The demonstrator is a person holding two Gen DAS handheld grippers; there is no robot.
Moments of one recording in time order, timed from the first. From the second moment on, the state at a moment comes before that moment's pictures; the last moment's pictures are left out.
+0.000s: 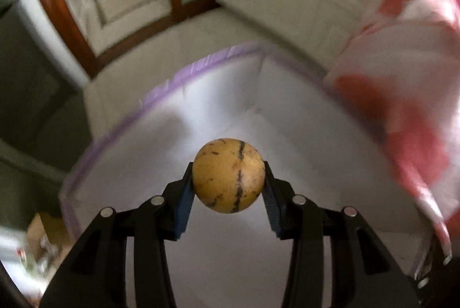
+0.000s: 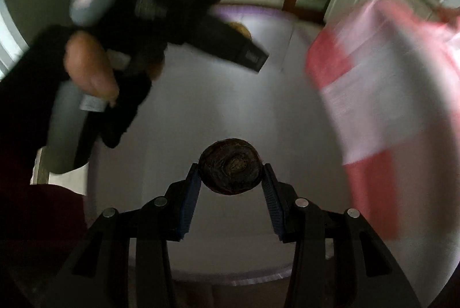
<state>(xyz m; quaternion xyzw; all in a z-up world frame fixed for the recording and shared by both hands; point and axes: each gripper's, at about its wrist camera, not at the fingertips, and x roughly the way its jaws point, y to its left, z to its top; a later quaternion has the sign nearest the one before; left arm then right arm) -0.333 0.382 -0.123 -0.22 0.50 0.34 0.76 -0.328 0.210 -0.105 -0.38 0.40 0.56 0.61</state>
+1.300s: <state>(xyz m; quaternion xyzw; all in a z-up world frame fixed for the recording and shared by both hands) -0.343 0.372 0.054 -0.12 0.27 0.47 0.83 -0.349 0.133 0.028 -0.24 0.34 0.69 0.59</state>
